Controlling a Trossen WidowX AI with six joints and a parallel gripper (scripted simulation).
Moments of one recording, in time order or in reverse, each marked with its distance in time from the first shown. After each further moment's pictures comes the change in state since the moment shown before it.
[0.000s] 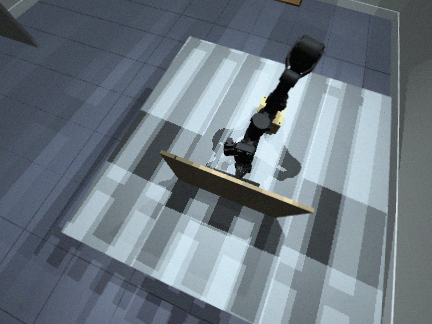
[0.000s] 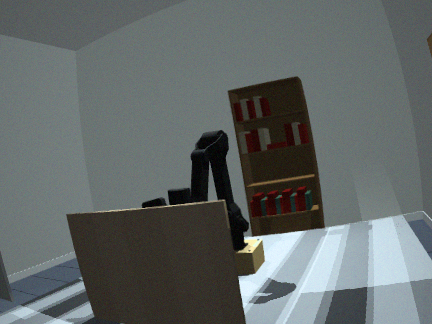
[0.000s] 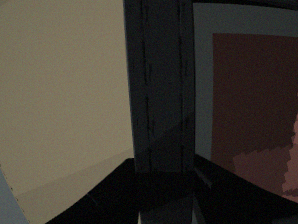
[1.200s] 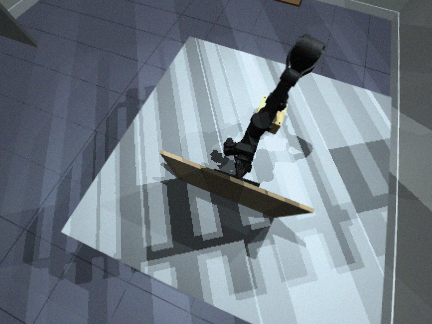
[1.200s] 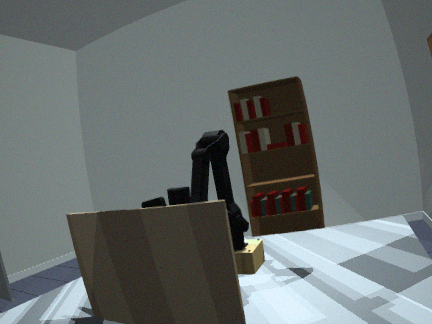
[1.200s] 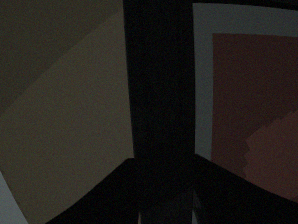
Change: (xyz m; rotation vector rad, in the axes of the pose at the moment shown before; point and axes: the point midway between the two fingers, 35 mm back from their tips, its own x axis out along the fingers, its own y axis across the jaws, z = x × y) arm 0.000 0.001 0.000 0.002 0.000 -0.010
